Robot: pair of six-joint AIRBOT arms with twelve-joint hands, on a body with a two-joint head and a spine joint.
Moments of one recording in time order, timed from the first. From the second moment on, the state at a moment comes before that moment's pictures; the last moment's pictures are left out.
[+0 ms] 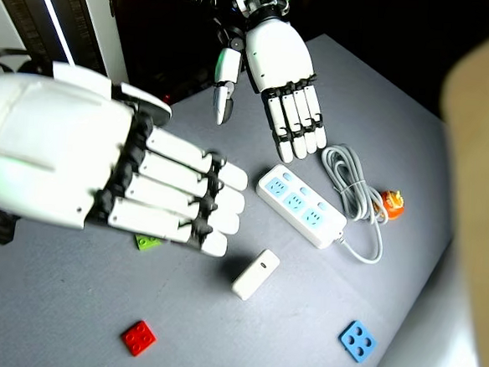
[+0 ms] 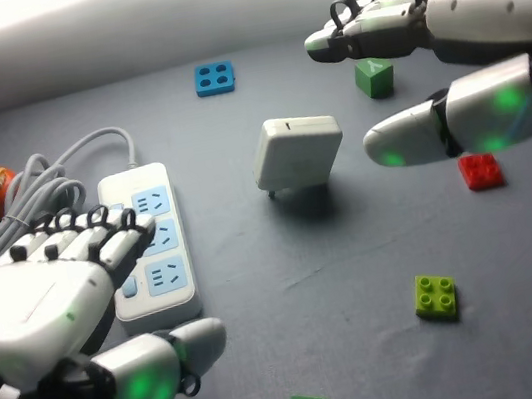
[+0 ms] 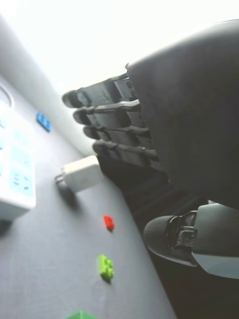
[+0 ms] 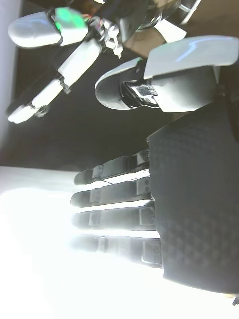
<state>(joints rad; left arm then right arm) 0.68 -0.73 0.45 -1.12 -0.90 1.87 -0.09 -0.83 0.84 0.18 -0.05 -1.08</state>
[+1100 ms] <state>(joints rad) 0.86 -0.98 0.53 -1.04 -1.12 1.72 -0.07 -1.33 1.40 0.18 -0.33 -0.76</state>
